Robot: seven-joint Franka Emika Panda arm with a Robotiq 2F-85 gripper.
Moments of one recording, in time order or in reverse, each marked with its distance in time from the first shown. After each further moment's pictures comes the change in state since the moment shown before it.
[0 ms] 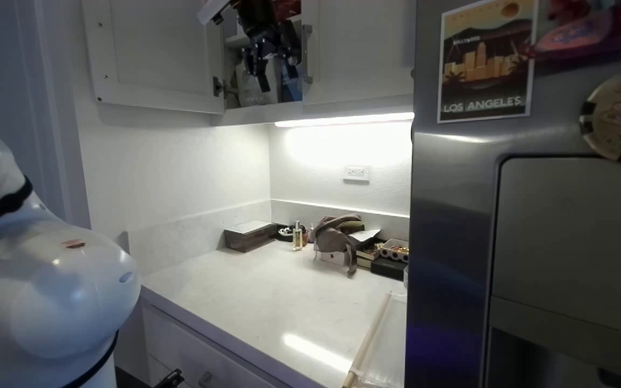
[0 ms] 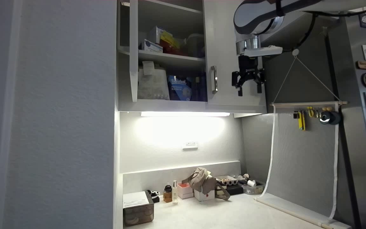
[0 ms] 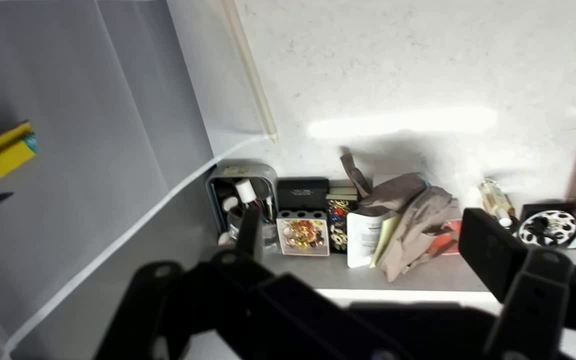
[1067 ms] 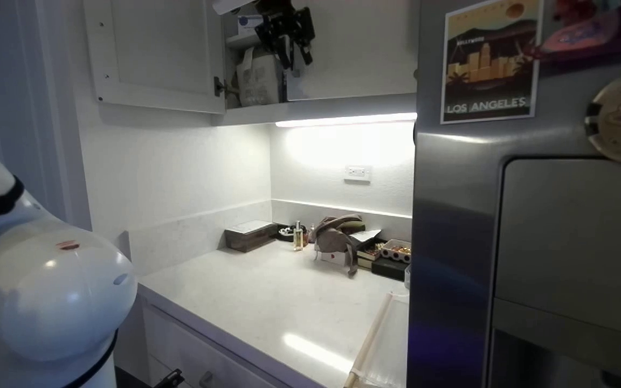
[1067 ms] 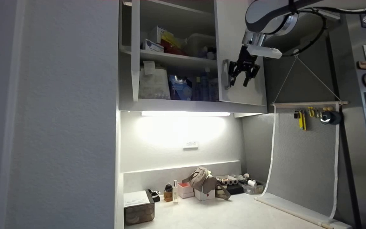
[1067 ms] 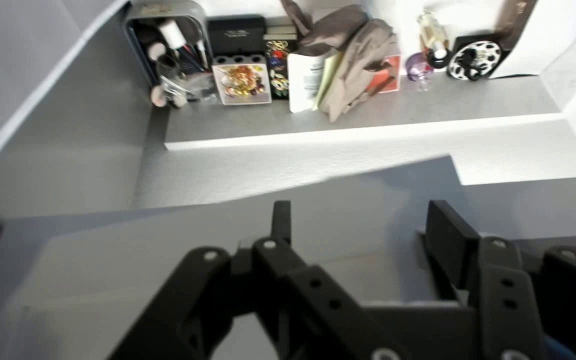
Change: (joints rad) arm -0.038 -0.081 -0.062 -0.096 0.120 0.434 -0.094
